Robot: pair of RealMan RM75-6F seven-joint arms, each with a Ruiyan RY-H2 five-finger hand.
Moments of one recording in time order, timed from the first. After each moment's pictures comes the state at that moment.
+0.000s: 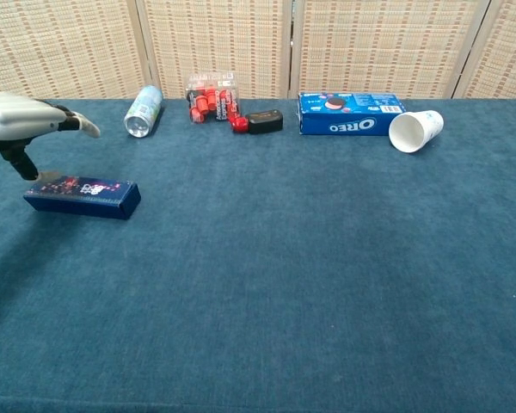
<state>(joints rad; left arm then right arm) -0.77 -1.30 -0.14 -1.50 0.86 0.84 0.67 -0.02 -1.08 0.05 -1.61 -1.56 1.59 0.01</state>
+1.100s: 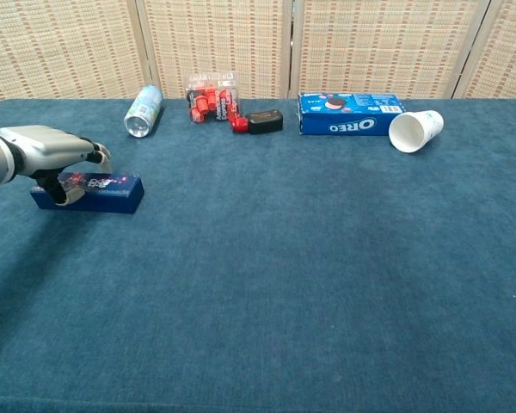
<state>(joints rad) -0.88 -1.46 -0.07 -1.32 0.70 0.82 0.70 -0.03 -1.08 0.05 -1.60 -1.54 1.59 0.03</state>
